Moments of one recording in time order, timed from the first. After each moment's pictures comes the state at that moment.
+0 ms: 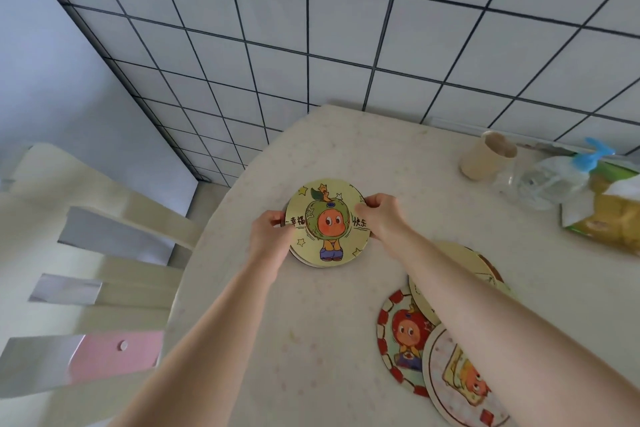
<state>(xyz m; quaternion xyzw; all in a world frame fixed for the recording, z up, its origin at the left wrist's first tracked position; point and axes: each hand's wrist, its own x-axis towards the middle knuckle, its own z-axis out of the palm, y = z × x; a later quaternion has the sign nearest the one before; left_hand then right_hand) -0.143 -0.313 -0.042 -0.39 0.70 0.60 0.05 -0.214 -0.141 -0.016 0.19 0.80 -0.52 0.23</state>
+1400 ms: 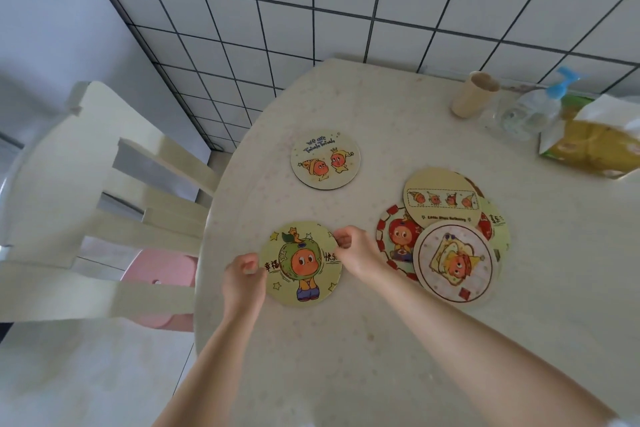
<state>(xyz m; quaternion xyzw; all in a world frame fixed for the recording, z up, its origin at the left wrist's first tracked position) 0.081 -0.281 -0.045 -0.43 0.74 0.51 0.06 -0.008 -0.095 -0.040 0.07 0.86 -0.42 0.29</state>
